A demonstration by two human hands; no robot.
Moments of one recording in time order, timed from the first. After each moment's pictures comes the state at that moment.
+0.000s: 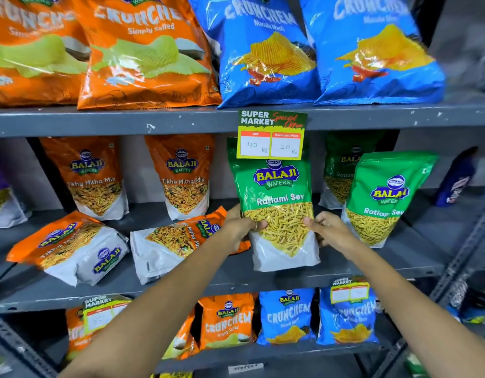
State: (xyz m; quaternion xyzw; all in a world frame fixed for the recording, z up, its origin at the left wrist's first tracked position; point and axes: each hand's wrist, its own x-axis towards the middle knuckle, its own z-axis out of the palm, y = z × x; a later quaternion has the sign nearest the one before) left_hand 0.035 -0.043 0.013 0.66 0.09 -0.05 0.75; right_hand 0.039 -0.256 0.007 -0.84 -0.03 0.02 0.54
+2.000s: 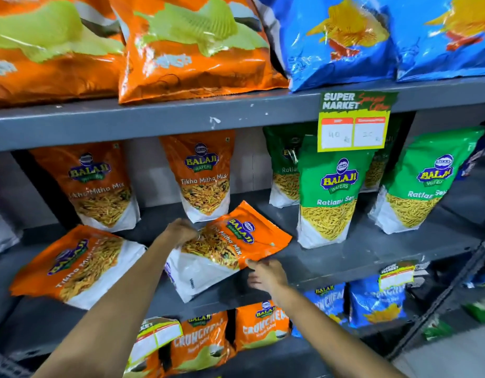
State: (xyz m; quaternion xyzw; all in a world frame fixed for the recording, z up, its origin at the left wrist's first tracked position) left_hand 0.105 0.192 -0.031 0.91 0.13 -0.08 0.39; right_hand 0.026 -0.011 -0.092 -0.66 0.24 0.14 0.70
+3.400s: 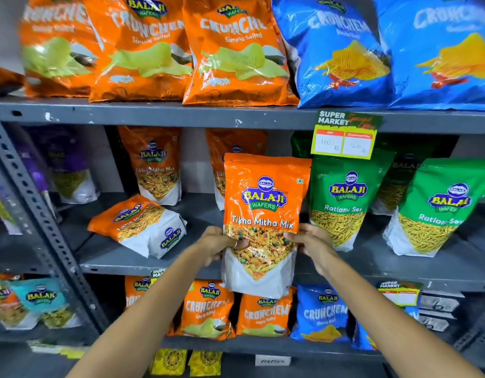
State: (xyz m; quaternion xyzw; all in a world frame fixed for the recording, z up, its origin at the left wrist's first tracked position) left_hand -0.035 0.117 -0.020 0.72 0.18 -0.08 0.67; right_hand -0.020 -0.104 -0.002 -0.71 0.01 0.08 0.70
